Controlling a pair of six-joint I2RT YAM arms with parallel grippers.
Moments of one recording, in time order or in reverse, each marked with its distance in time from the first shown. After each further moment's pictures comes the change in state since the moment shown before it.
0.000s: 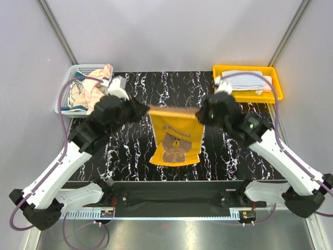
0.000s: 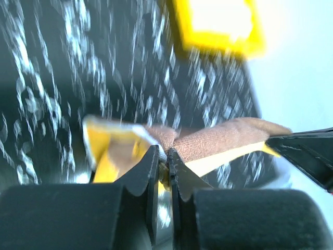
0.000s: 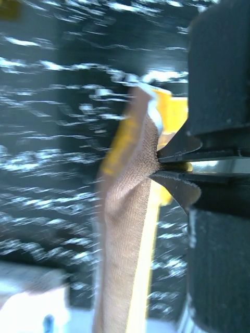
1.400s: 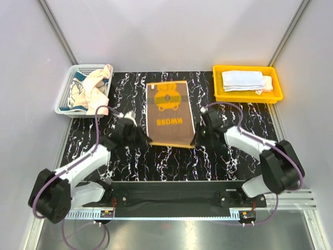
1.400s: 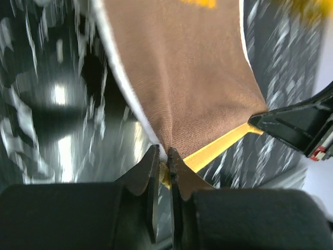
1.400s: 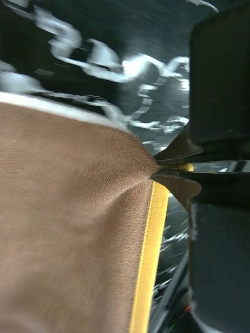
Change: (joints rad) left arm 0.216 0.172 -0.509 0.365 0.286 -0.140; right arm -0.348 0.368 -0.428 0.459 -0.570 -0.117
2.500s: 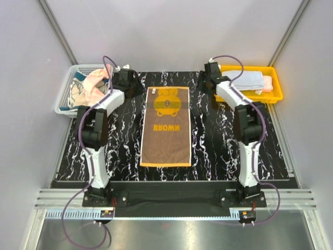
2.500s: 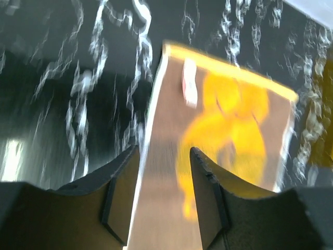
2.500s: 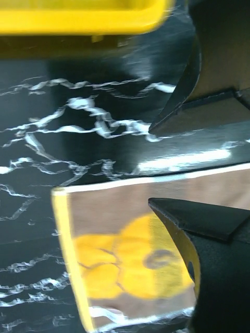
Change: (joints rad) left arm 0.260 0.830 0.854 0.013 -0.147 0.232; right arm -0.220 0.671 0.927 -0.049 0.251 -0.089
